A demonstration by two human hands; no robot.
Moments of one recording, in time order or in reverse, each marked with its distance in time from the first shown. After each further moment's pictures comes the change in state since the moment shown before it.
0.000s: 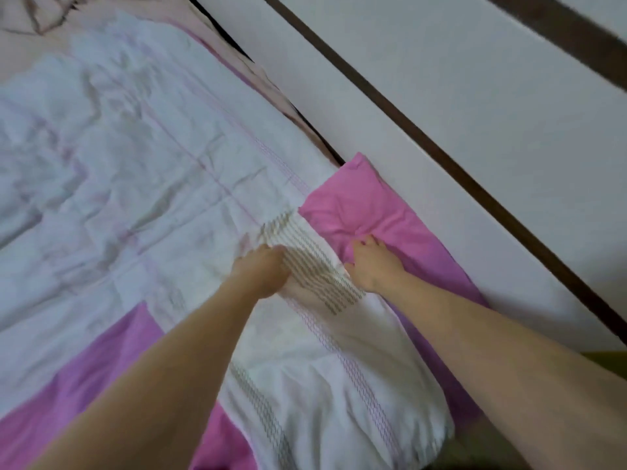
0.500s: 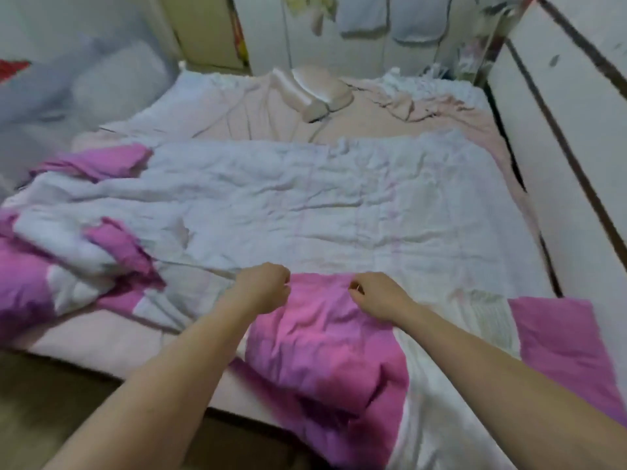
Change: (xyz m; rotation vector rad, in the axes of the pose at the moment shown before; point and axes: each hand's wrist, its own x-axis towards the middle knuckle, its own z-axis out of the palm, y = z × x) left_hand -0.453 -0.182 -0.032 -0.129 0.315 -0.601; right_hand -0.276 -0.306 -0.049 -0.122 -0.046 -0.880
